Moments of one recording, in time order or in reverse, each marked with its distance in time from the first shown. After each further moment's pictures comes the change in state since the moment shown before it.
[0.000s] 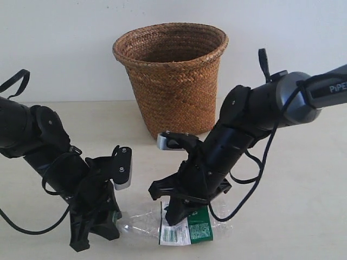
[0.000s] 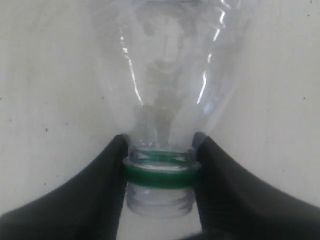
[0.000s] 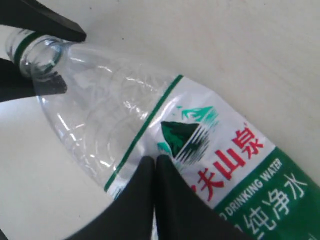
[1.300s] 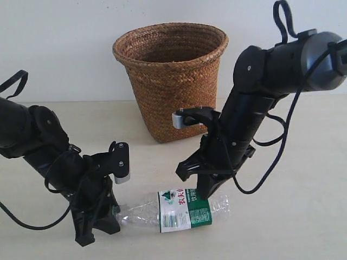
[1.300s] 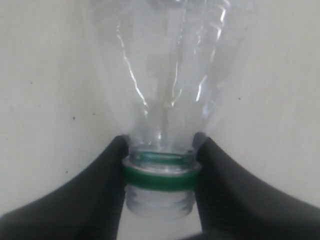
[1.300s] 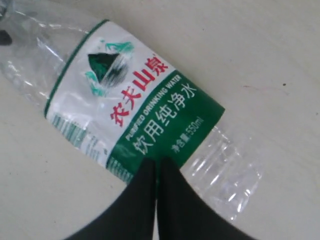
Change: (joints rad) left arm 0.002 0.005 0.000 -0.028 -0.040 -0.055; right arm -0.048 -0.099 -0.109 -0.281 0.132 0.071
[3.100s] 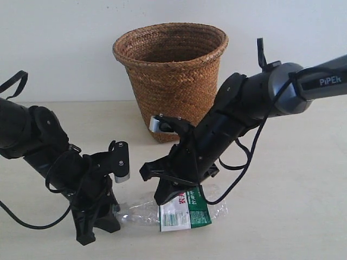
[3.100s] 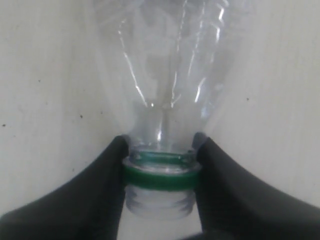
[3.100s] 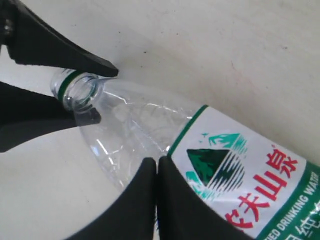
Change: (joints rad) left arm 0.000 0.002 0.002 -0.006 -0.020 0.000; right arm 0.051 0.107 0.001 0.392 -0.137 -0.160
